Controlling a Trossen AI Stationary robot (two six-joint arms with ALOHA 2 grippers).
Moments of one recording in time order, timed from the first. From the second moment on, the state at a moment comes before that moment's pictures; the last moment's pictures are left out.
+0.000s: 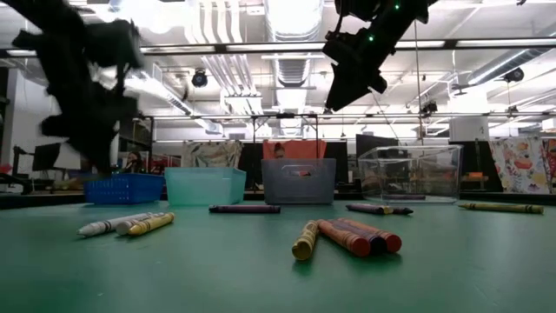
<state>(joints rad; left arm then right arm) 0.14 0.97 0.54 -0.76 -0.31 -0.78 -0.30 1.45 1.16 -0.49 0.19 0.19</state>
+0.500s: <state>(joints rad) 0.03 0.94 0.55 0.17 -0.30 -0.12 -0.17 1.51 0.84 0.51 -0.14 0.09</state>
